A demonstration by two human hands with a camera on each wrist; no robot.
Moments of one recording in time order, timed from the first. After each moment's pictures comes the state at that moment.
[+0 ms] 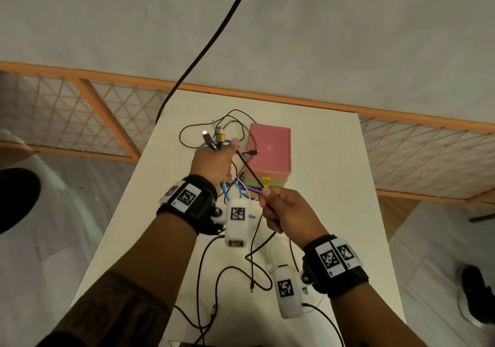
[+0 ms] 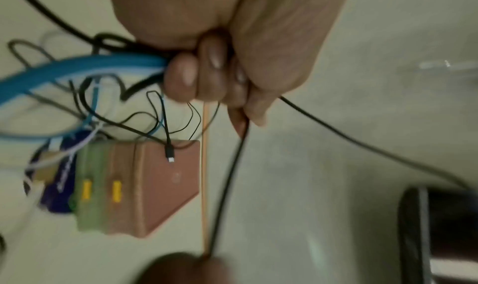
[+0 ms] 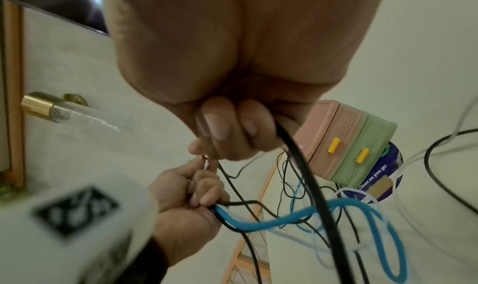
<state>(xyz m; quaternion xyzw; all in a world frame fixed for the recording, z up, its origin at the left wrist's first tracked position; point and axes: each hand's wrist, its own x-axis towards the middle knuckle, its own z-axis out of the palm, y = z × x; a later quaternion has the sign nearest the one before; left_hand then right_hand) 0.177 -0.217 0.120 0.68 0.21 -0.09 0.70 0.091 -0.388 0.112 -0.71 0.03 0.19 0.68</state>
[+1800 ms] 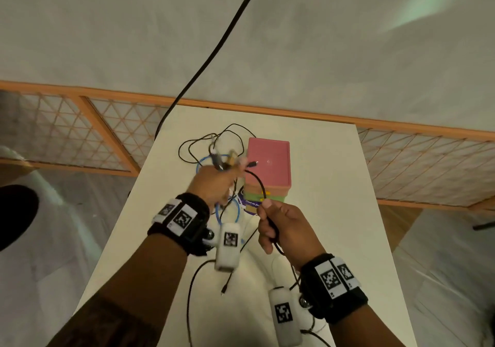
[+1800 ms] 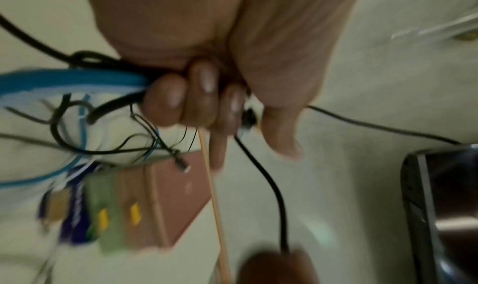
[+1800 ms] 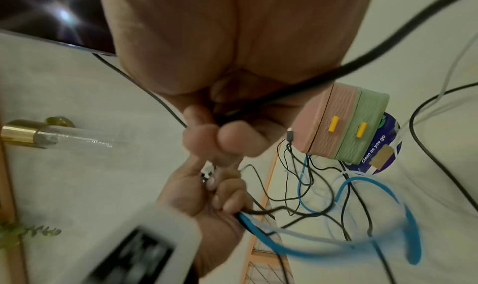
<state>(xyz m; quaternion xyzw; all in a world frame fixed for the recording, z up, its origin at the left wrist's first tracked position) 0.179 -0.207 0.119 0.73 0.16 -0.13 0.65 0.093 -0.380 0.114 -0.64 0.05 0.19 0.74</state>
